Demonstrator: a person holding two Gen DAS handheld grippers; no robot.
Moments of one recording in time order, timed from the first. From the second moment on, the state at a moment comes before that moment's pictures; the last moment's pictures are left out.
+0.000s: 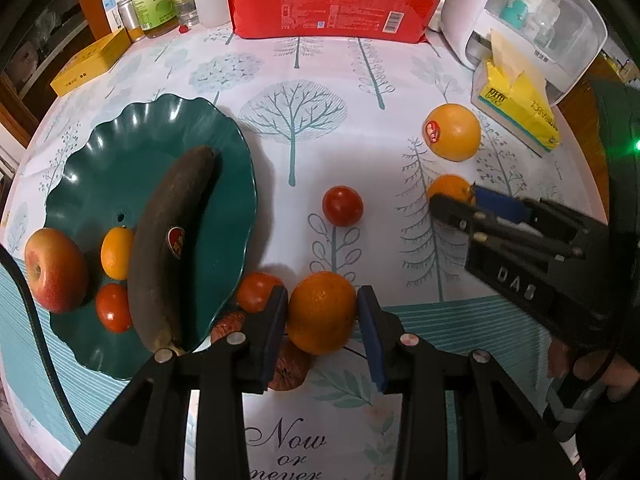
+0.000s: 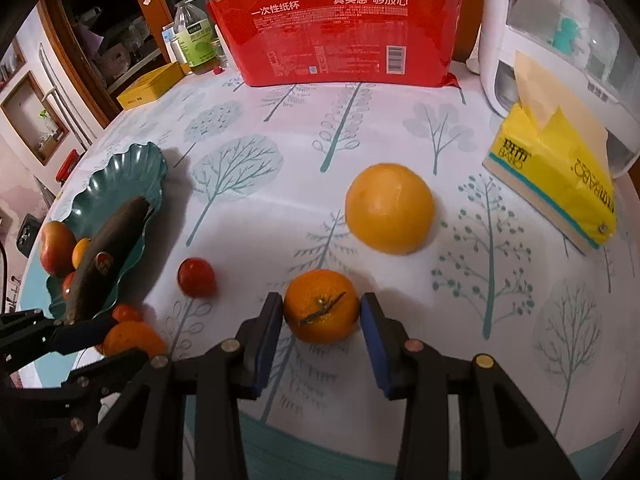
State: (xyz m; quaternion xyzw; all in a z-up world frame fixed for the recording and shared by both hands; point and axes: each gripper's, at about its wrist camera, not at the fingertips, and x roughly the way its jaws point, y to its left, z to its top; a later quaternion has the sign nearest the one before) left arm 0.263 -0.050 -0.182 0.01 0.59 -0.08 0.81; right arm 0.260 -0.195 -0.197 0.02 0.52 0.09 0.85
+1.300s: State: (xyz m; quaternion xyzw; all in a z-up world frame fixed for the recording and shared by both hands) left arm 0.218 0.112 -0.076 -0.02 0.48 -0.08 0.87; right arm 0.201 -0.056 -0.122 0.01 0.48 0.11 0.87
